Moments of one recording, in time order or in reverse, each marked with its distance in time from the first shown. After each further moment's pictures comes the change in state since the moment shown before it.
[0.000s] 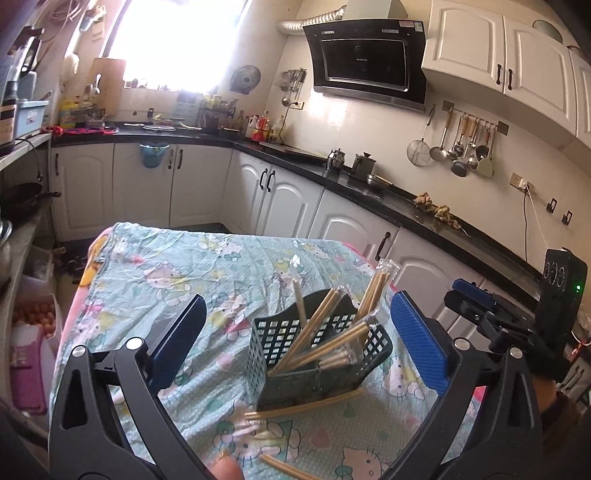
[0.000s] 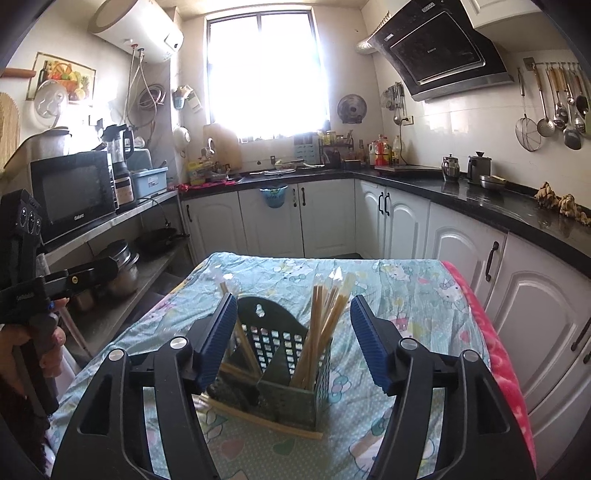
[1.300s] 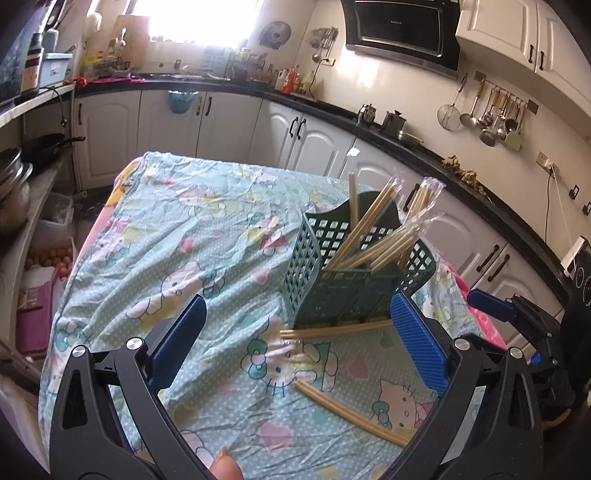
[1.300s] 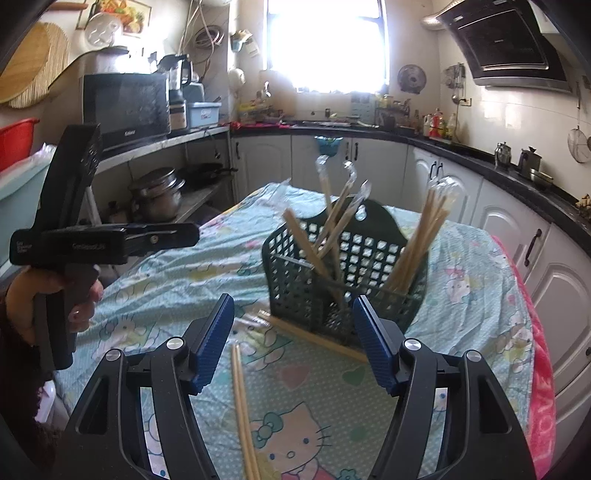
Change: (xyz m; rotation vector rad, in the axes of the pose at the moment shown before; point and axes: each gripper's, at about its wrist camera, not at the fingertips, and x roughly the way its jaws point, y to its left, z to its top) left arm -0.001 0.035 -0.075 -0.068 0.177 0.082; right arm 0.005 0.086 -0.074 -0.167 0.193 0.134
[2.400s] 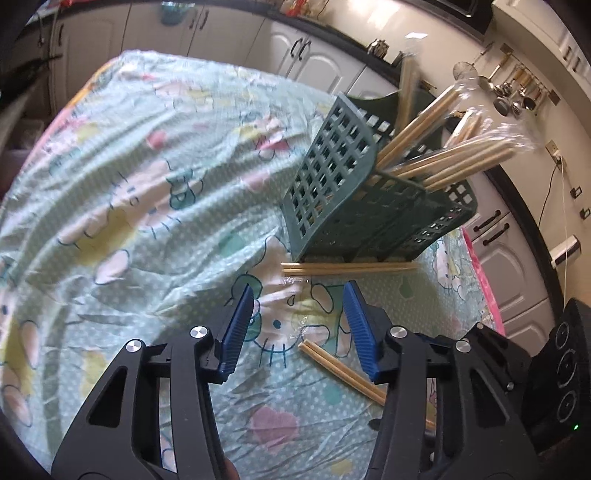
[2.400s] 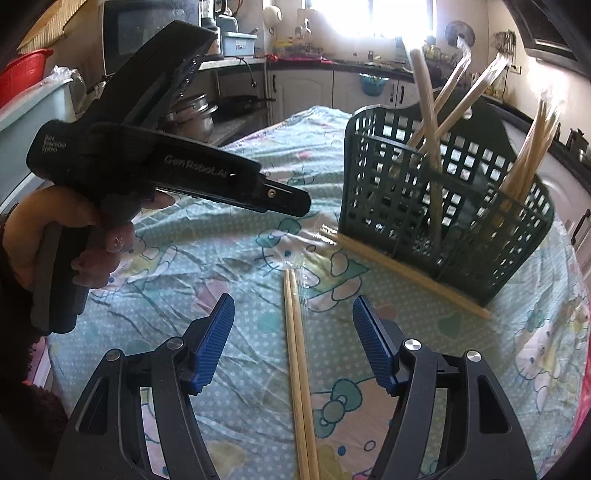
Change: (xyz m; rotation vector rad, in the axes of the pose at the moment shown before) left arm 0.091 0.033 -0.036 -0.114 0.309 -0.107; right arm 0.084 0.049 -0.051 -0.069 0.244 0.107
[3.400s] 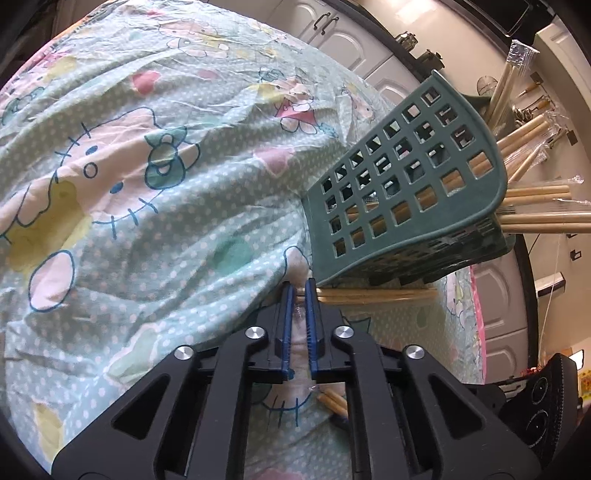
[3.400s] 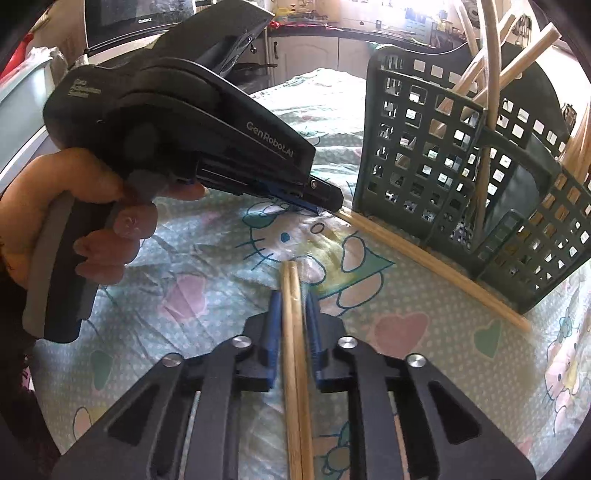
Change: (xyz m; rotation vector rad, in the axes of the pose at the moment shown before) left arm 0.053 0.031 0.022 -0.142 0.096 -0.081; right arm 0.061 0.000 0.014 -0.002 0.114 0.008
